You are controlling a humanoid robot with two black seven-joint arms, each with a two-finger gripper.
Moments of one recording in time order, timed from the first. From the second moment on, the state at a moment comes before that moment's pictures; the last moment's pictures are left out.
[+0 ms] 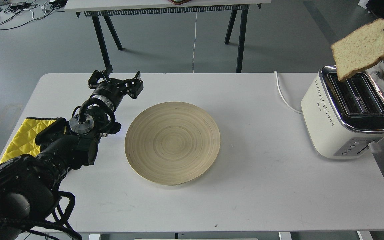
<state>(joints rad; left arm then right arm) -0.89 -0.01 -0.64 -0.16 -1.03 -0.49 0.15 1.84 -1.03 -0.92 1.20 -0.64 -0.14 0.29</state>
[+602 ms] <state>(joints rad) -0.89 -0.01 -0.64 -0.16 -1.03 -0.49 0.16 1.89 -1.10 -0.93 1.29 -0.70 -0.05 0.20</state>
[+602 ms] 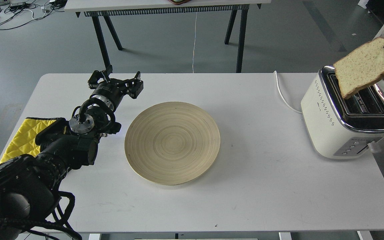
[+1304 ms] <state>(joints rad) -0.89 -0.01 -0.64 -0.16 -1.03 -0.49 0.16 1.92 -1.14 -0.93 1.35 -0.72 -0.04 0.15</state>
